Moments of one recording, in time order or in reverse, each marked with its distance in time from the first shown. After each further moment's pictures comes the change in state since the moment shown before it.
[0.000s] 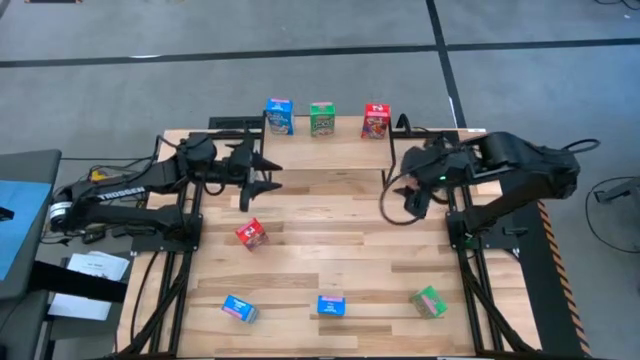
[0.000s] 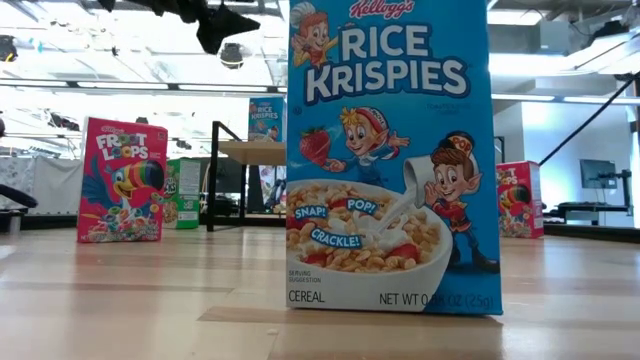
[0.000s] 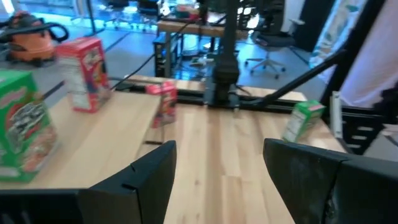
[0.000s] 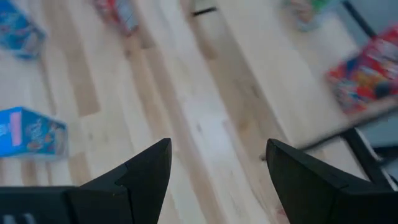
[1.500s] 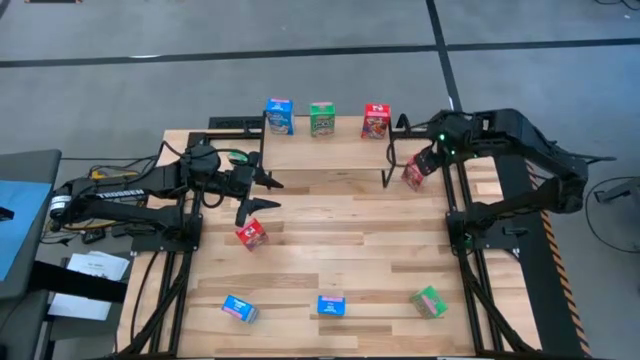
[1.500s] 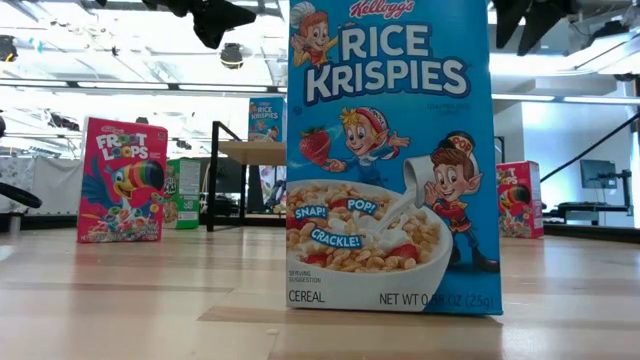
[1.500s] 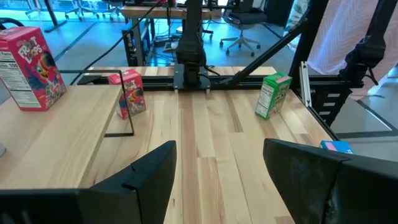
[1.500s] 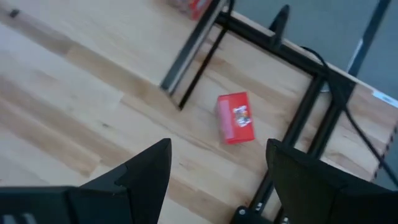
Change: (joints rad) left arm -0.118 0.000 0.000 -0.070 -0.004 0.071; right arm -0.463 -0.095 -0.117 -0.197 -0.001 0.253
